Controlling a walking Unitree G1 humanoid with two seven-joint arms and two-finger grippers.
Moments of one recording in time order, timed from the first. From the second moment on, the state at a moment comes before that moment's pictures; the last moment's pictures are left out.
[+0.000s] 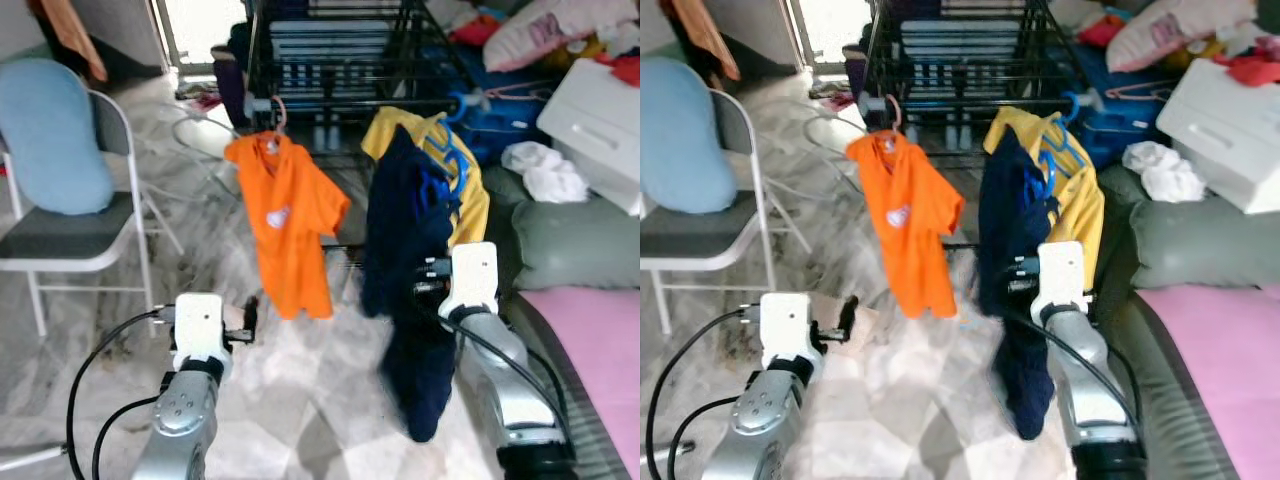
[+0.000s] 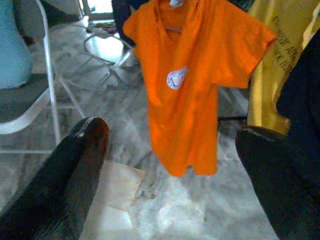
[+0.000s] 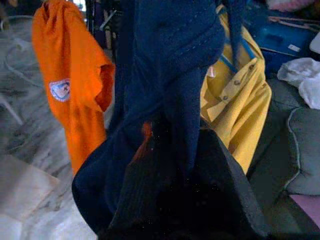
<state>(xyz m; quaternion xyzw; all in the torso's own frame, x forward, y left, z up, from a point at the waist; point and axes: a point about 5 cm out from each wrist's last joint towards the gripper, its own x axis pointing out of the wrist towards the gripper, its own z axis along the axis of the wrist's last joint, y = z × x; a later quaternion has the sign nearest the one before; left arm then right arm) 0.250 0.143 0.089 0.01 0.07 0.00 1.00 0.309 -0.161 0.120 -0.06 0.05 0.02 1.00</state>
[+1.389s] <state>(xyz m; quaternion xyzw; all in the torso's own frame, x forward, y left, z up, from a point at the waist) 0.245 0.146 0.091 0.02 0.07 -0.01 1.00 0.307 -0.138 0.116 -0.06 0.05 0.09 0.99</state>
